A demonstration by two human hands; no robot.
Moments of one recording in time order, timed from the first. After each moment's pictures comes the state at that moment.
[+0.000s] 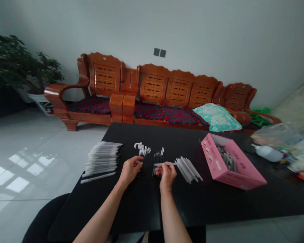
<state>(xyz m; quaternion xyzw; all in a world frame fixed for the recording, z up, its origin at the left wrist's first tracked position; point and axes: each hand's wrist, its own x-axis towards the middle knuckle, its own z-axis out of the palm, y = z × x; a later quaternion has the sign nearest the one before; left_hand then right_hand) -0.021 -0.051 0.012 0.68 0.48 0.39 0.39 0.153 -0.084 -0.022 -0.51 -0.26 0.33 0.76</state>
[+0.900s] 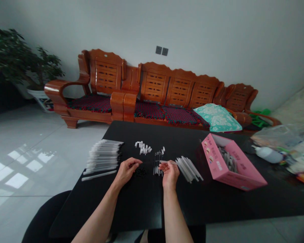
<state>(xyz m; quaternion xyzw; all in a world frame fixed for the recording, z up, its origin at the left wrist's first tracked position) -0.046 -0.055 -0.001 0.69 0.43 0.43 0.41 0.162 -0.085 -0.010 -0.41 -0.20 0.41 0.79</state>
